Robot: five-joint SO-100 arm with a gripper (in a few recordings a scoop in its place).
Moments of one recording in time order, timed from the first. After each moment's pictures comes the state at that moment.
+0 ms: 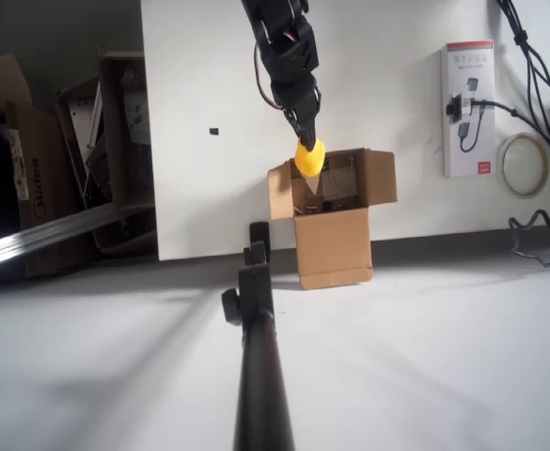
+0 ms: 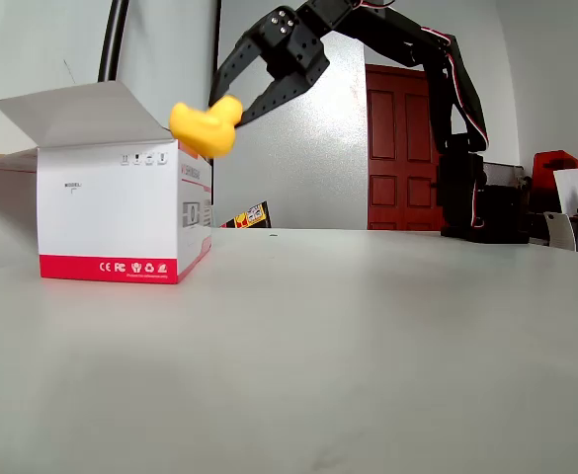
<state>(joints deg) -27.1 70.8 62.8 62.0 -6.9</state>
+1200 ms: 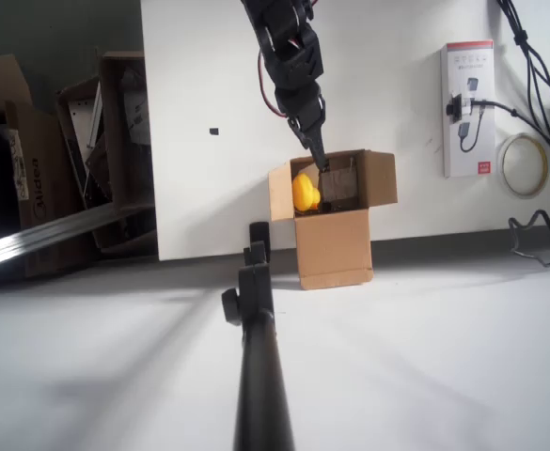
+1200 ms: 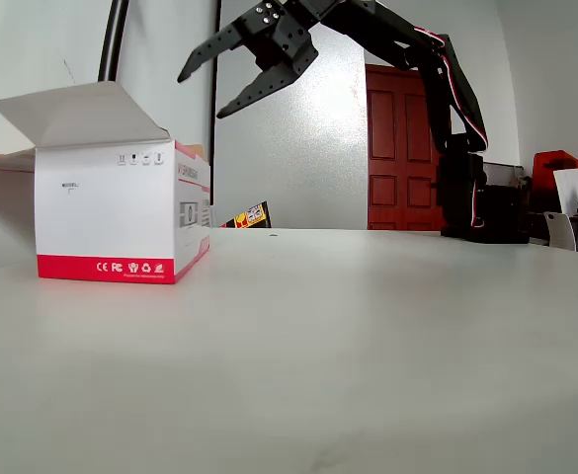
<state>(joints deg) -26.1 66.0 51.2 68.2 -5.3</state>
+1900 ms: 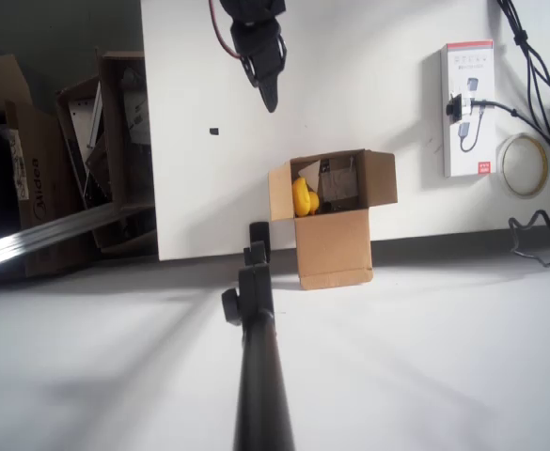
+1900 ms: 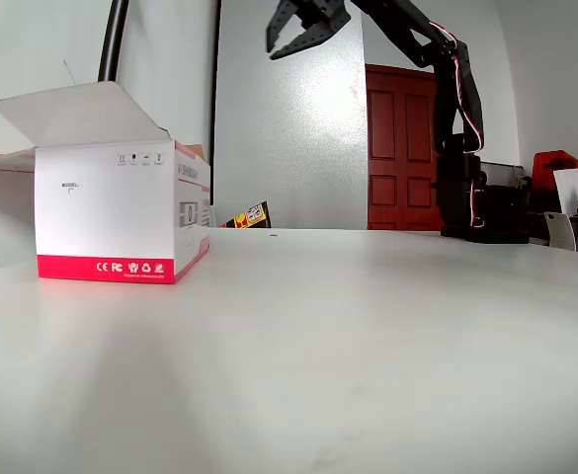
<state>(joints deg) -18.6 88.9 51.2 89.2 -4.8</state>
